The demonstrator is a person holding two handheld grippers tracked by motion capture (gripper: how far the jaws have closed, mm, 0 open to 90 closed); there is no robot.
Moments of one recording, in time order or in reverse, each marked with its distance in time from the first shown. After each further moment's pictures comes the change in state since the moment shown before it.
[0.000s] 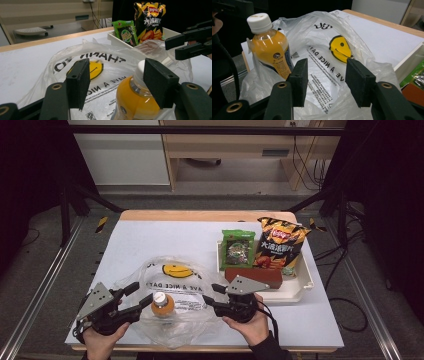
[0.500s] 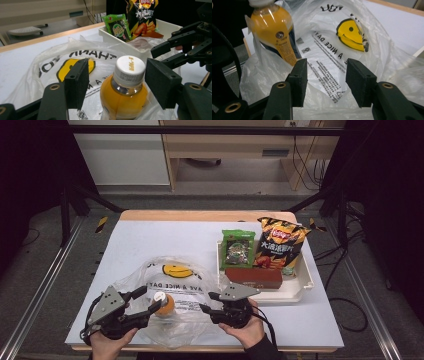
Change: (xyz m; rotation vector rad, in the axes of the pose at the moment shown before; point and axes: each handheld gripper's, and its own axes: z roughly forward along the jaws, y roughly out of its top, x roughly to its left) left arm -0.019 0.000 0.009 0.049 -0.028 0.054; right arm 0.007 -0.018 0.015 0.079 0.029 -0.002
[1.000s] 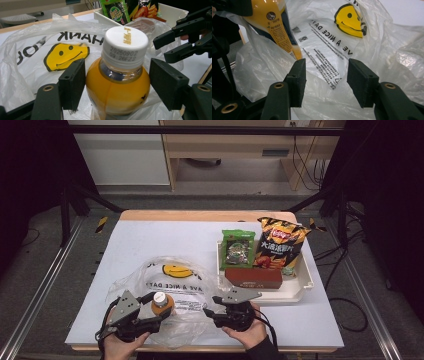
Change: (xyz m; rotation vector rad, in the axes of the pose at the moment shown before) left arm -0.009 -0.021 0.023 0.070 -0.003 -0.014; right arm -0.005 -0.017 0.001 0.041 -0.006 0.022
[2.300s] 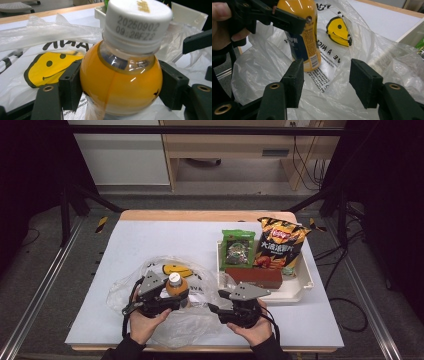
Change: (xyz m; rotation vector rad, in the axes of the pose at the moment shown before) left arm 0.009 0.021 0.070 0.062 0.000 -0.049; right arm -0.008 0.007 -0.015 -0.061 -0.034 -0.003
